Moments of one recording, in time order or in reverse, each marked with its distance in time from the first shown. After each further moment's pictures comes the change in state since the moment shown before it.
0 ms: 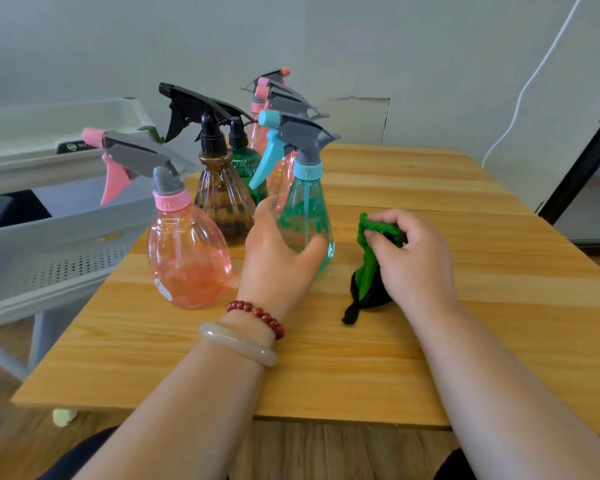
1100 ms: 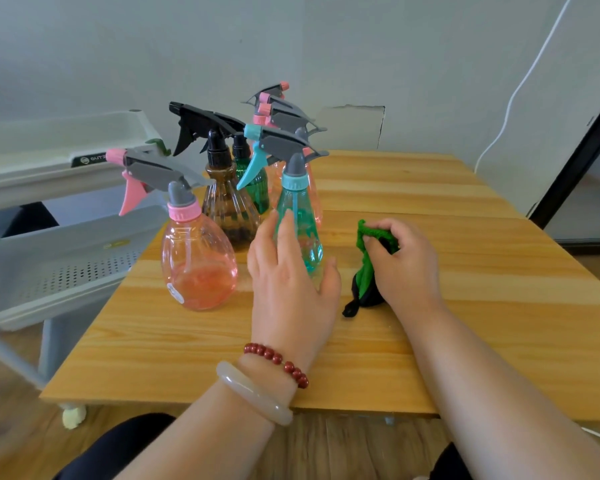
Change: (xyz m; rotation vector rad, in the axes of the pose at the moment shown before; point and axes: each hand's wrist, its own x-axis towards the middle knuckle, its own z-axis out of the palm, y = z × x) left_hand -0.046 0.015 0.004 0.216 0.154 0.218; right_hand -0.001 0.007 0.003 -0.016 0.040 -0.096
